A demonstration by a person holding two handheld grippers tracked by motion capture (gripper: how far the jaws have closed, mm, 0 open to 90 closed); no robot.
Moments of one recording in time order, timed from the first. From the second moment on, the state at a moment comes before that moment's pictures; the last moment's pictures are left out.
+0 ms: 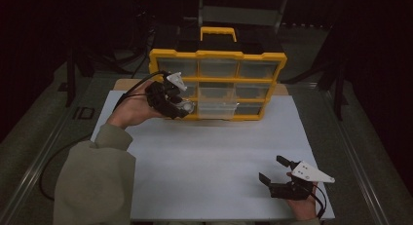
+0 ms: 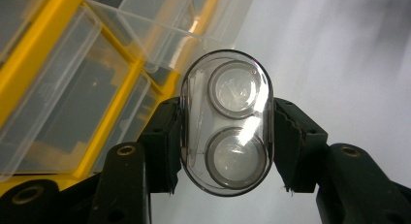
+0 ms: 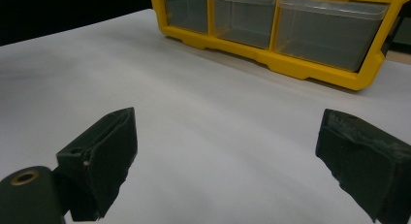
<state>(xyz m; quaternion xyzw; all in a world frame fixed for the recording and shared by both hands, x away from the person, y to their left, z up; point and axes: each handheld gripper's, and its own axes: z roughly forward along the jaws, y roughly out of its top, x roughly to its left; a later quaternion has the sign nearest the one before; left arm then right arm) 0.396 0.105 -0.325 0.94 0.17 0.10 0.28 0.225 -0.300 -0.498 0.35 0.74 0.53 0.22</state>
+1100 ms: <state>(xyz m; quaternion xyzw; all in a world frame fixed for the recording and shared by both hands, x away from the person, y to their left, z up) 0.420 0.082 -0.299 0.93 0.18 0.11 0.29 0.226 -0.301 -0.498 0.35 0.74 0.53 0.22</state>
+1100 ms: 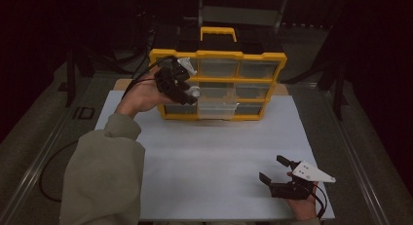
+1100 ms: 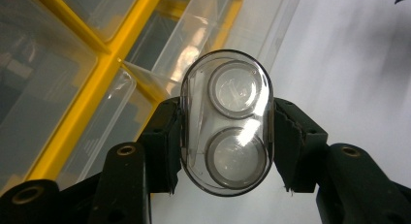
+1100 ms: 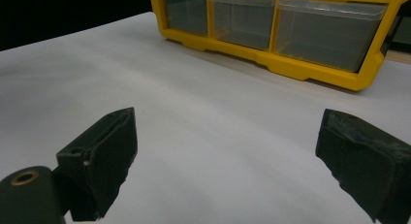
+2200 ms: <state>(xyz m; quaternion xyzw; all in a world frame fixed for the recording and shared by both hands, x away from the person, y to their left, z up) 0.435 0.047 -0.301 0.93 0.18 0.10 0.29 0.226 -0.302 -0.498 0.36 0.73 0.54 0.21</state>
